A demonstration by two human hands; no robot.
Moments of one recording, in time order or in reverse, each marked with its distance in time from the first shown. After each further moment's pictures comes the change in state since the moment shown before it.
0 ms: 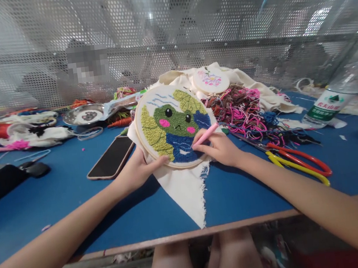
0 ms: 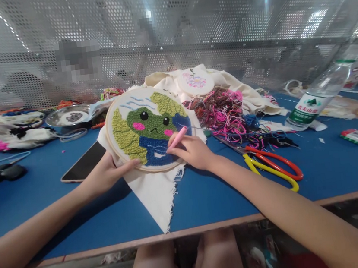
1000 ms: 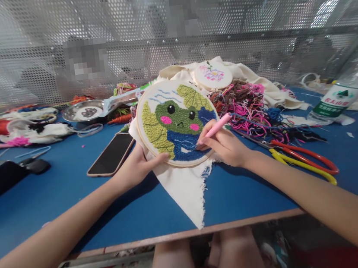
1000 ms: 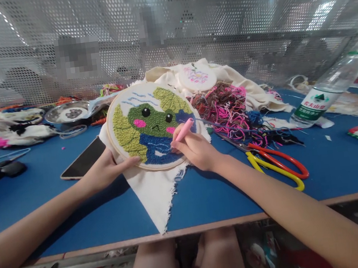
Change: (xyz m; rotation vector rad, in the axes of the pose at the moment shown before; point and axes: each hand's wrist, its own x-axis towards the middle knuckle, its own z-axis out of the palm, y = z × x) left_hand 0.001 -0.004 -0.003 -0.030 -0.032 -0.042; right_hand -0.008 -0.007 -0.003 0.249 0.002 0.113
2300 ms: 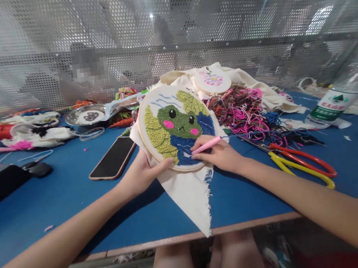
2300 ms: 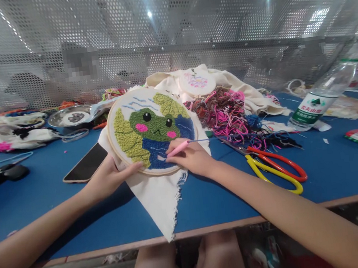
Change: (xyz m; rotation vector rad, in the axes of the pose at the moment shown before) left_hand -0.007 0.018 0.010 0.002 0.006 0.045; right_hand 0.008 0.005 0.013 -0.151 -0.027 -0.062
